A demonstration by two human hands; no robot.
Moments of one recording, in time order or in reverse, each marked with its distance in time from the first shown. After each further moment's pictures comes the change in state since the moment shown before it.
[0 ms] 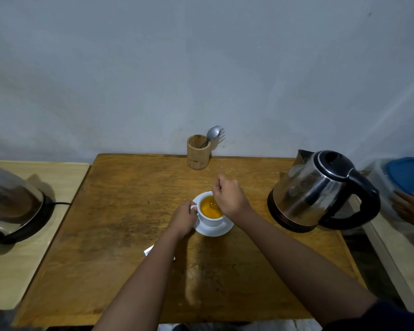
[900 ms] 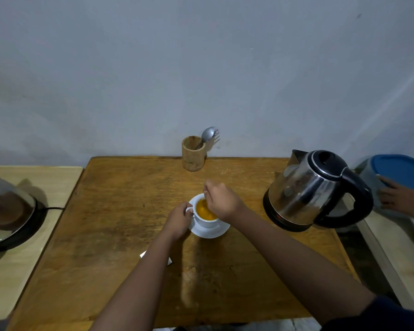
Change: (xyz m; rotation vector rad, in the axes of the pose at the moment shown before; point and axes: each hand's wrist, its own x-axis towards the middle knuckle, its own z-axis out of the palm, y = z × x) left_hand 0.002 -0.003 -0.003 0.012 -0.020 0.030; right_hand 0.000 -0.002 -0.003 -0.173 -0.179 -0.141
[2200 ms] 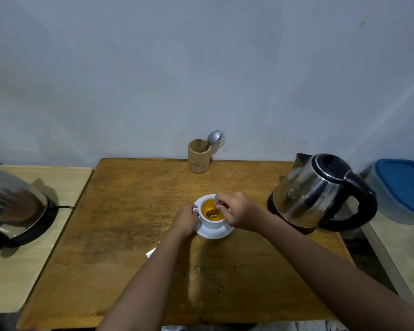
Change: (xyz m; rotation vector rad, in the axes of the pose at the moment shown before) left_hand 0.000 0.009 0.003 0.044 0.034 -0.089; right_hand -0.029 0.024 -0.013 0.018 0.018 -0.396
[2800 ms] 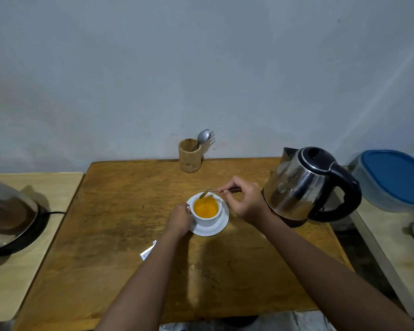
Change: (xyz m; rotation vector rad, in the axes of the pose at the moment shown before) left_hand -0.003 0.005 0.007 0.125 0.084 -0.025; right_hand -0.024 0.005 -0.011 0.370 0.477 0.089
